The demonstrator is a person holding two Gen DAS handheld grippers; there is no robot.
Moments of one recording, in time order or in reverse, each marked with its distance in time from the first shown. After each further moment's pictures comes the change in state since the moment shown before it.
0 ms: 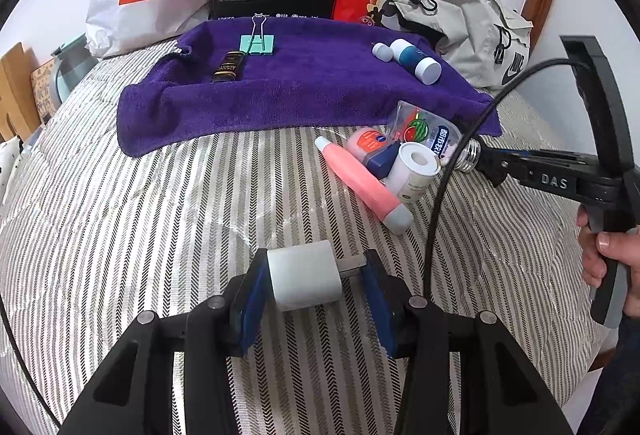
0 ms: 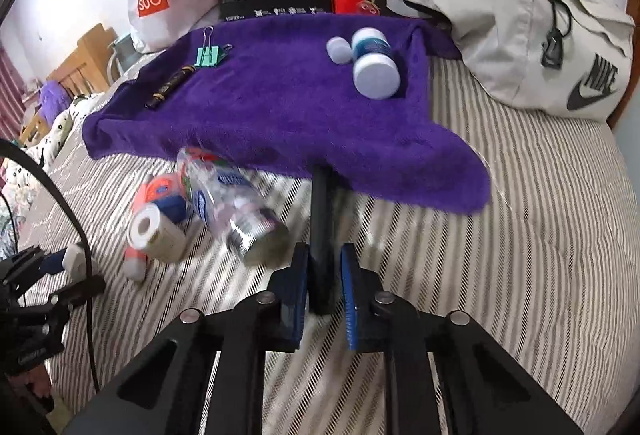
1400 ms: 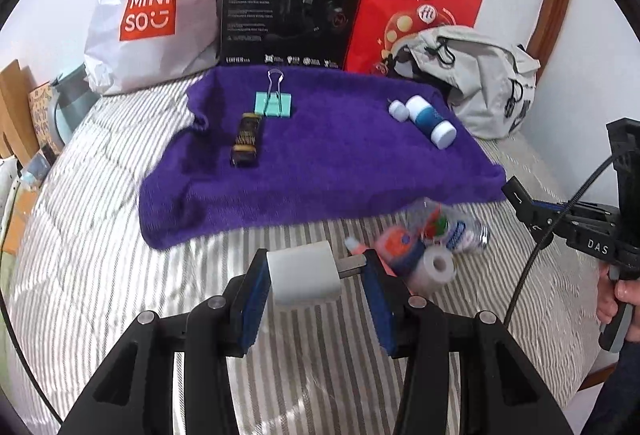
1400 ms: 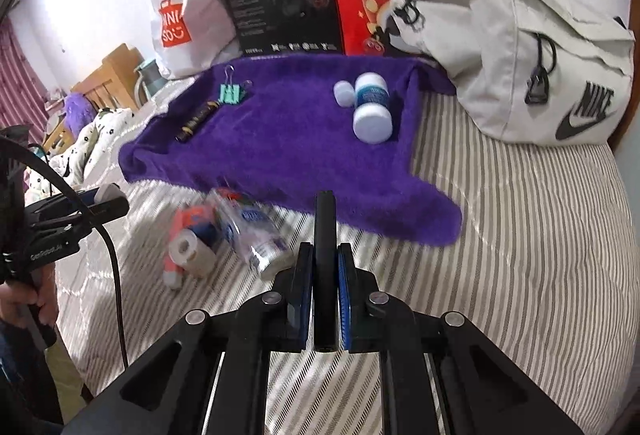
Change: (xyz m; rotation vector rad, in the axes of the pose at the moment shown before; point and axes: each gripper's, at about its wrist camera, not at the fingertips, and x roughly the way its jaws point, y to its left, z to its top) left arm -0.011 0.026 0.069 -0.009 -0.063 -0.021; right arm -0.040 -0.013 0.021 -0.018 -0.066 0.096
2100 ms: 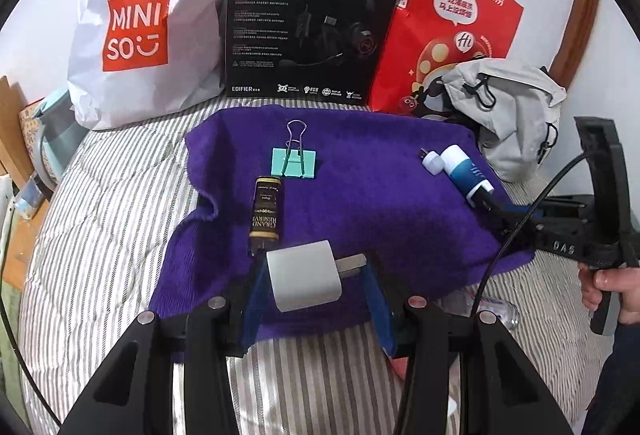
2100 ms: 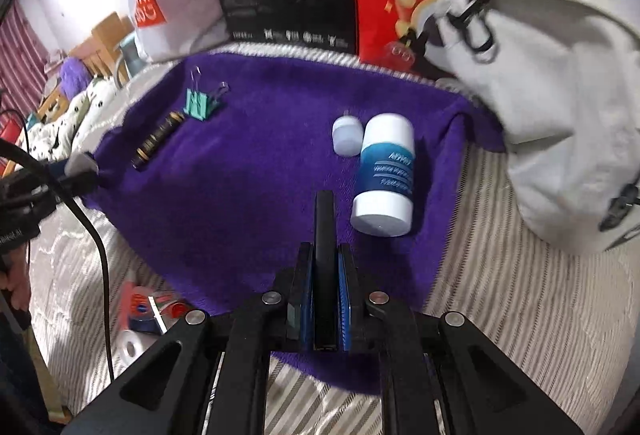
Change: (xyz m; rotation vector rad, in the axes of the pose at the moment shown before) left arm 0.043 0.025 0.073 -0.009 0.000 0.009; right arm 0.090 -0.005 0.085 -0.110 0.133 -0.010
